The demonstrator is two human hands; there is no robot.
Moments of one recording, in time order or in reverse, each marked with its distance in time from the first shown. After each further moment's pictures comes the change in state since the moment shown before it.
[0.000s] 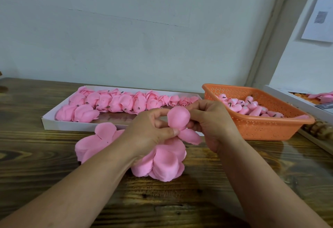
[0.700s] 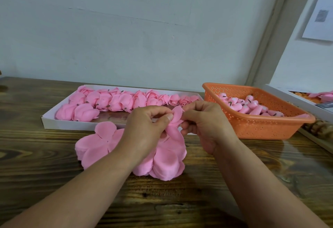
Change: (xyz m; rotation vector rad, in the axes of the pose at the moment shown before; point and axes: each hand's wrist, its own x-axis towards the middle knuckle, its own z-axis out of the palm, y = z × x) left_hand -0.003 -0.001 0.005 0.190 0.279 0.273; right_hand -0.004 0.000 0.008 0.133 -0.051 0.072
